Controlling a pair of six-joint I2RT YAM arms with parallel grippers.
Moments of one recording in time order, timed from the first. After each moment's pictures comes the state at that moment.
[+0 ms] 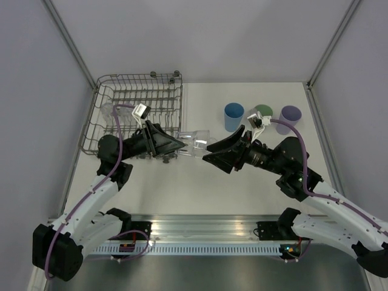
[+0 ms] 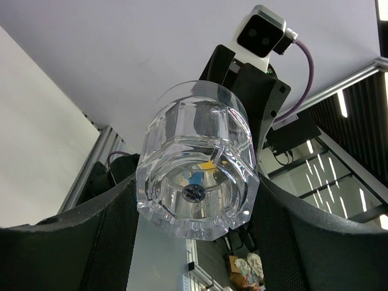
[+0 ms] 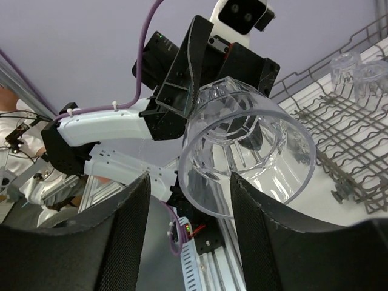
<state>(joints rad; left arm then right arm) -0.38 0.94 0.64 0.71 0.92 -1.41 0.84 0.83 0.85 0.19 -0.40 0.63</state>
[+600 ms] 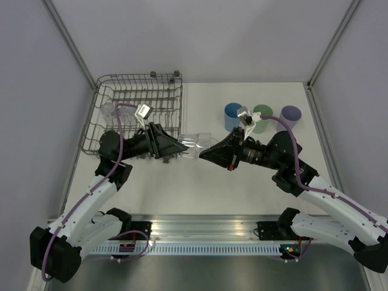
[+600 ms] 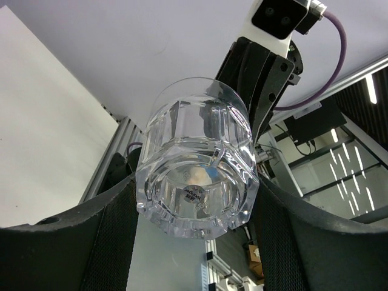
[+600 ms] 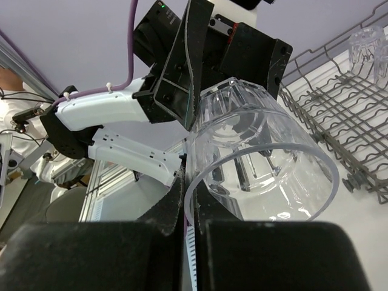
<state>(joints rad) -0.41 0.92 0.68 0.56 0.93 -1.26 0.83 0.91 0.91 0.15 -0.50 0.63</state>
